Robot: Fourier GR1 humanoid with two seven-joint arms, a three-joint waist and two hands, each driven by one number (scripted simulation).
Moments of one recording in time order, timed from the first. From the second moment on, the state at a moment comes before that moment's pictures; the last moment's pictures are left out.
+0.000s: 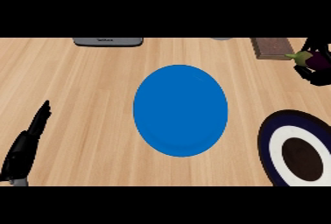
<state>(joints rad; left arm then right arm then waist) 0.06 0.29 0.14 -1.47 -0.19 -0.01 -0.15 -0.68 -0.71 -0.03 -1.03 0.37 0.18 -0.57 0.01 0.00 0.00</state>
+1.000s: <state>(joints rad) 0.09 0.27 0.14 -1.52 -0.21 -0.02 -0.13 -0.78 -0.31 0.21 -1.38 0.41 0.32 0.00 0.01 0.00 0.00</state>
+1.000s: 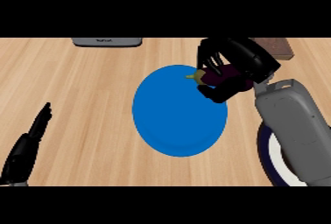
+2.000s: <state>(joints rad) 0.08 0.25 0.15 -1.54 -0.23 -0.04 -0.11 -0.81 -0.01 0.30 -0.95 0.47 0.08 0.03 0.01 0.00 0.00</state>
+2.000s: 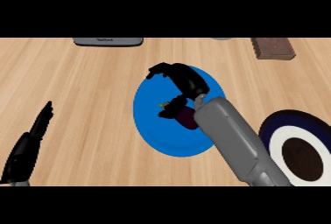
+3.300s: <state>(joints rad) 0.06 0.24 0.15 -1.52 -0.25 -0.05 -0.12 -0.87 -0.38 -0.26 -0.57 0.05 0.31 -0.45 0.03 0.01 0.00</state>
